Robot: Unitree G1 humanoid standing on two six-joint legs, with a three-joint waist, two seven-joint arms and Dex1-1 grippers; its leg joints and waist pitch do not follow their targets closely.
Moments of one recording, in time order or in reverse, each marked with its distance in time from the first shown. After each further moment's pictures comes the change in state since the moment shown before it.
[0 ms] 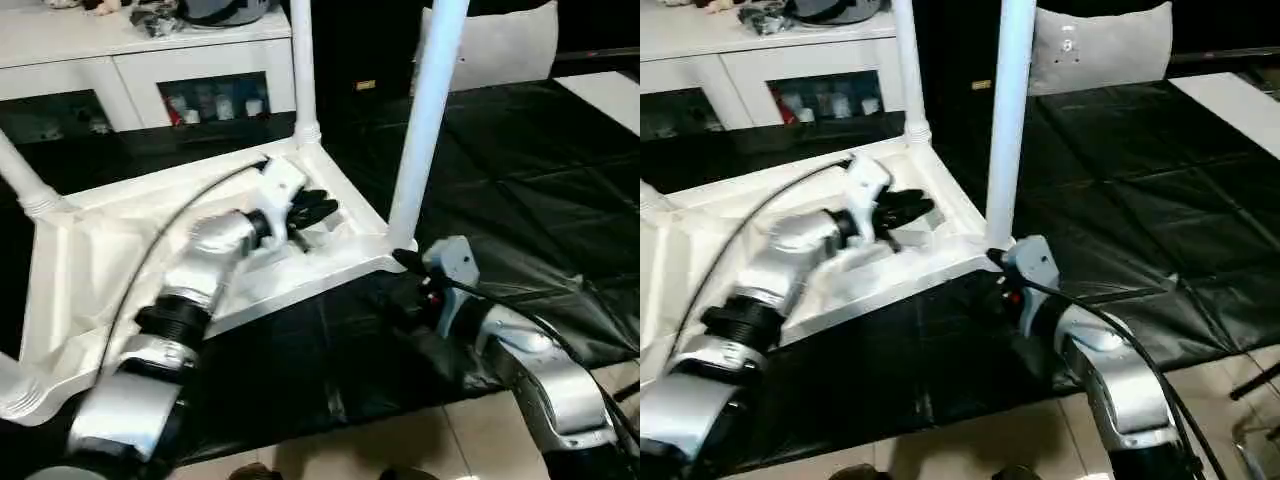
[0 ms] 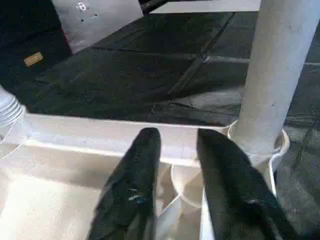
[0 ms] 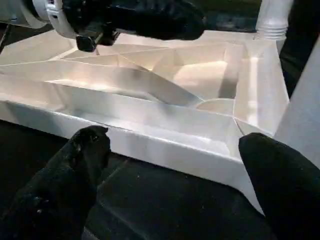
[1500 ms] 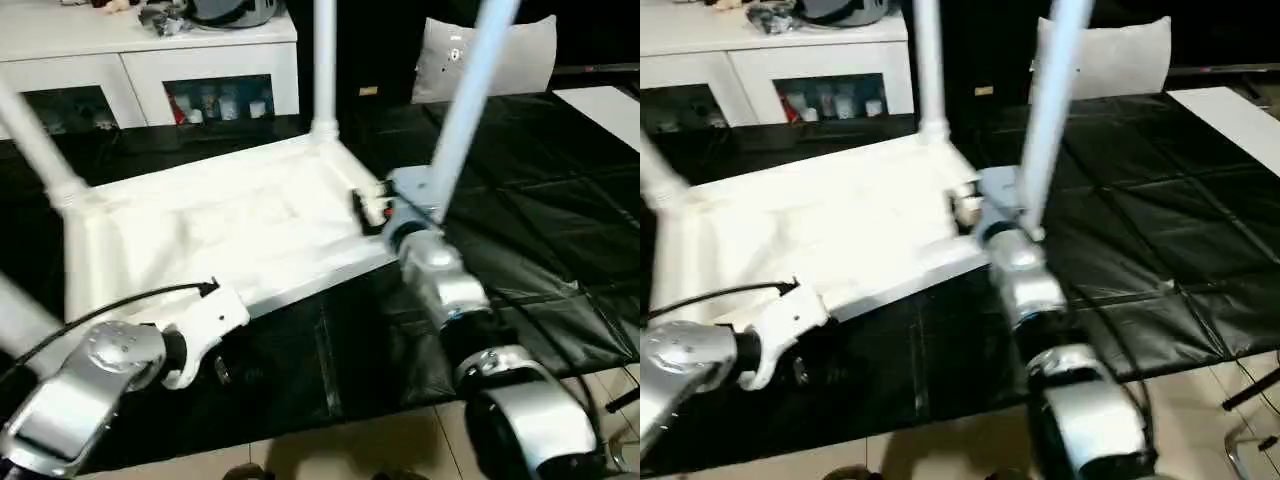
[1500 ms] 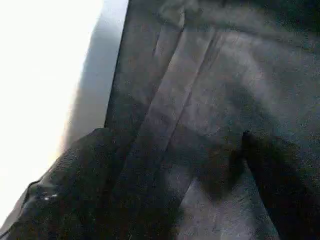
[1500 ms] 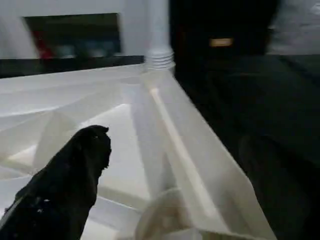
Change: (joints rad) left arm 0.648 0.435 -0.168 -0.993 0.031 0.689 -0.006; right arm -0.582 0.249 -0.146 0.984 -0.118 -0.418 -0.607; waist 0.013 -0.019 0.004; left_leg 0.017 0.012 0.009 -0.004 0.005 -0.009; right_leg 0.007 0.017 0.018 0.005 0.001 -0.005
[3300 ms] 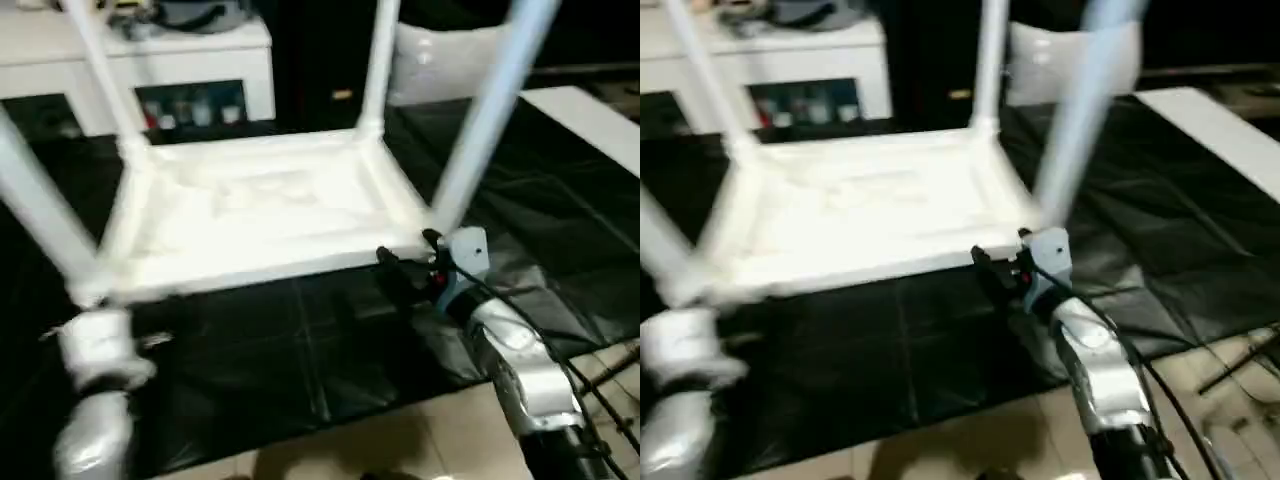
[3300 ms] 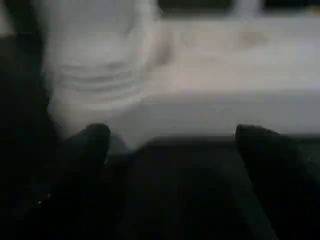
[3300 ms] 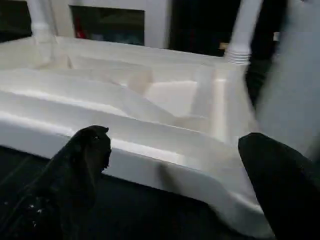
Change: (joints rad) left arm 0.118 -0.413 0.612 0.872 -0.144 -1.157 0.643; right arm 0.570 -0.188 0.094 -0.742 0.080 0.153 0.326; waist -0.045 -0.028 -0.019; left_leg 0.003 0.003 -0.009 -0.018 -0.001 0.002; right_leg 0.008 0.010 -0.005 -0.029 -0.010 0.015
